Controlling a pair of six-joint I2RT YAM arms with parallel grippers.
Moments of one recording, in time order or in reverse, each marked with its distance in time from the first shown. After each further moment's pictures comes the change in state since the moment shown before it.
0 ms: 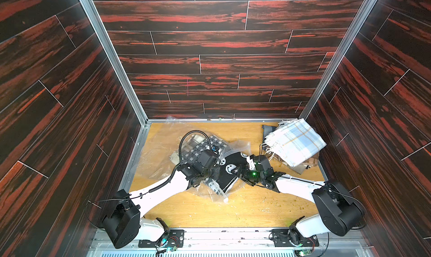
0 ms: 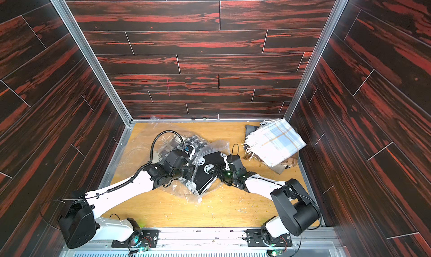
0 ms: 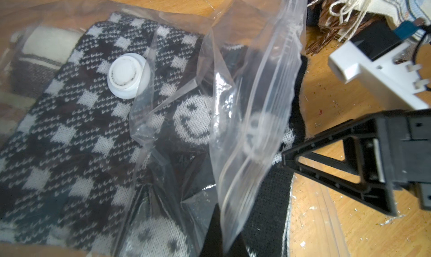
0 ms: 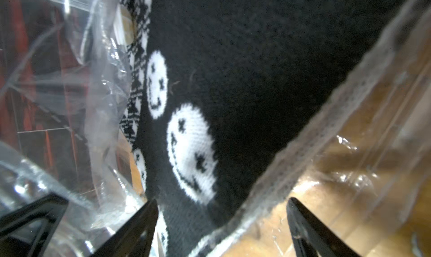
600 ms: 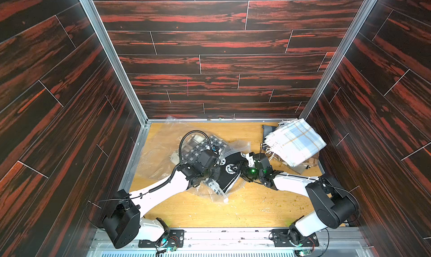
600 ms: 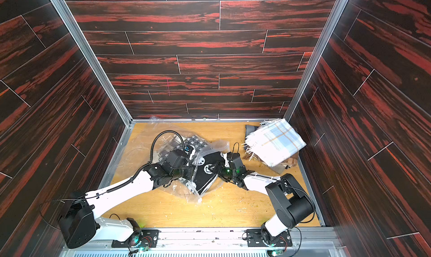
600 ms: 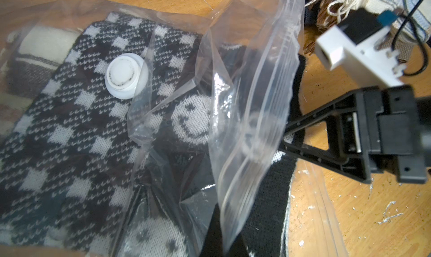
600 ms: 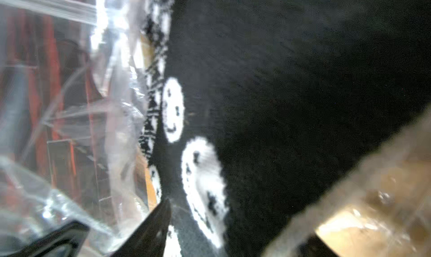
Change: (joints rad) left arm -0.001 0.000 0.000 0.001 0.004 0.000; right arm -0.027 0.064 0.036 0.109 -0.035 0.040
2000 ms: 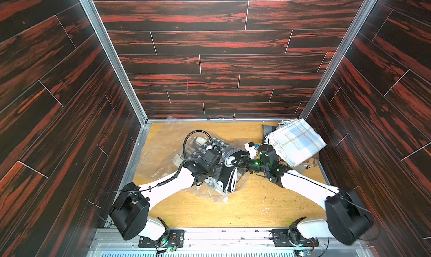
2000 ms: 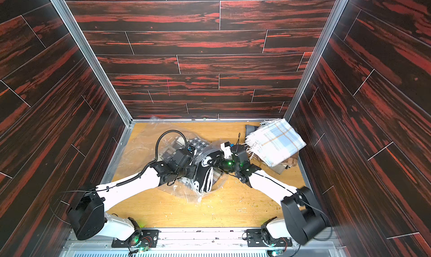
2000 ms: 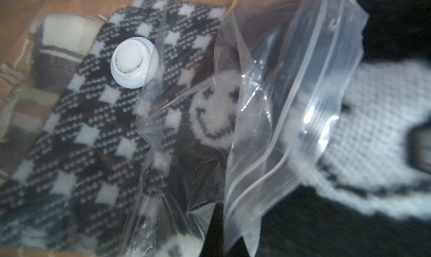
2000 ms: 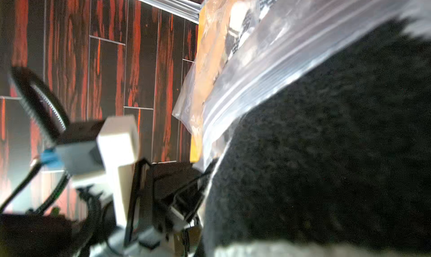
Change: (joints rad) left arm 0.000 0.096 0.054 -0.044 -0.071 -0.021; right arm -0.012 -0.209 0.093 -0.132 -0.156 -0.046
